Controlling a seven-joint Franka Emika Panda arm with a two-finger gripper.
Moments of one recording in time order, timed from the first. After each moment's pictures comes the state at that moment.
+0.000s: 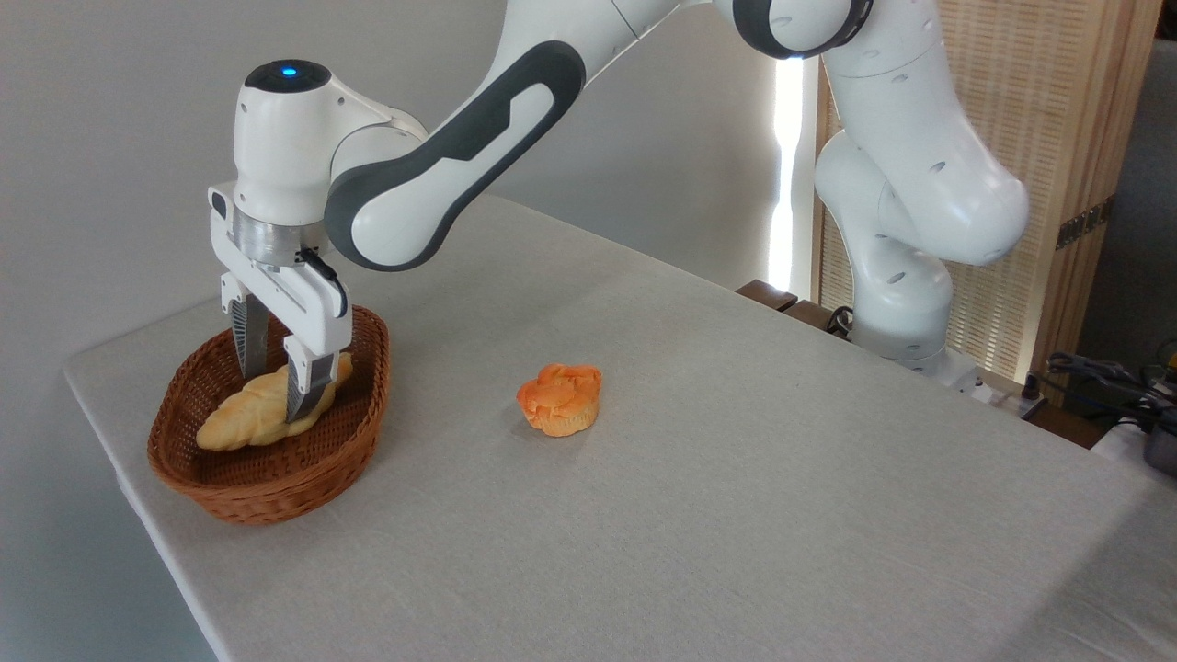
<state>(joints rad) -0.14 0.38 -0.38 -1.75 -0.03 2.46 0.18</state>
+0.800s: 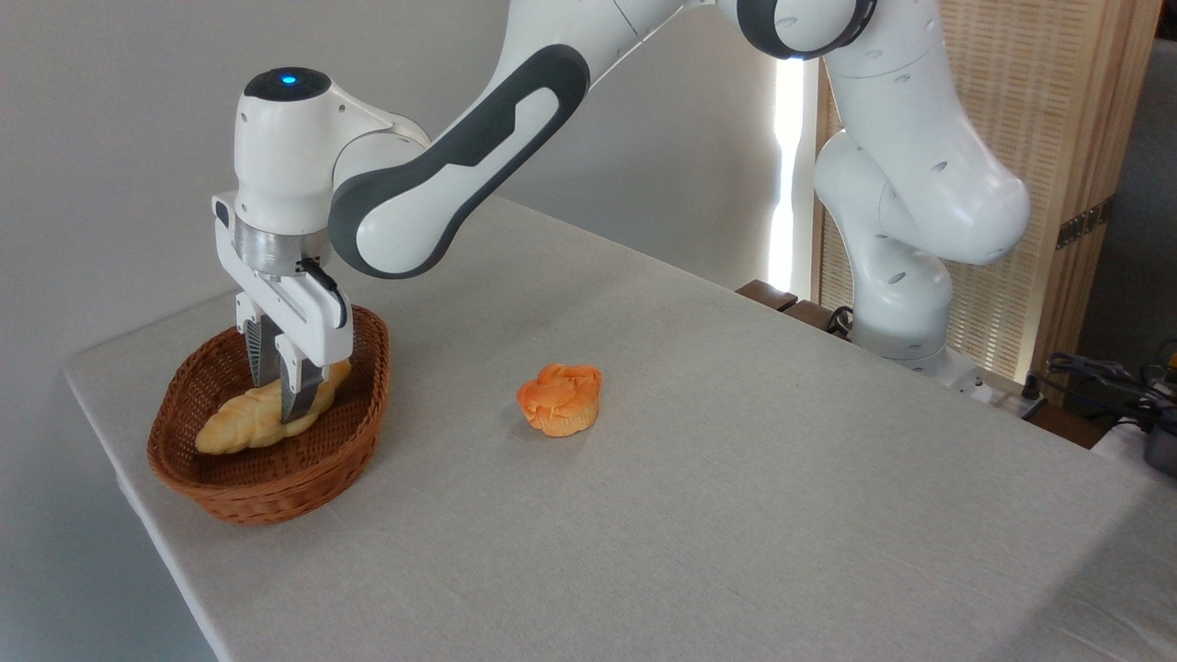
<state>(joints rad) -0.12 0.37 -0.38 -1.75 -0.03 2.45 0.24</state>
